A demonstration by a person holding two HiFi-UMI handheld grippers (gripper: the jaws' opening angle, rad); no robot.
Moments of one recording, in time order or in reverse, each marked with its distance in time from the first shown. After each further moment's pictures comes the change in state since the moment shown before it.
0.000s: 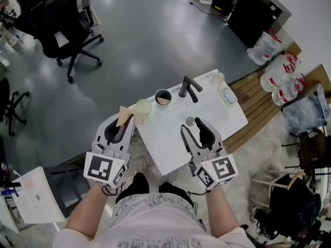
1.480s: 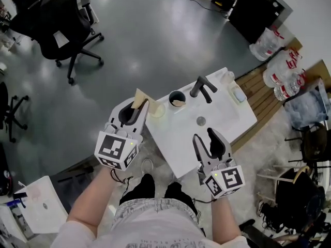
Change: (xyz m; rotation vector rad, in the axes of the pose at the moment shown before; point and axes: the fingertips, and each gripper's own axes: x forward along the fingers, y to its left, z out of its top) left arm 0.048 0.056 -0.026 -0.047 0.007 -0.100; right arm 0.007 0.022 -0.034 0.036 0.050 -0.135
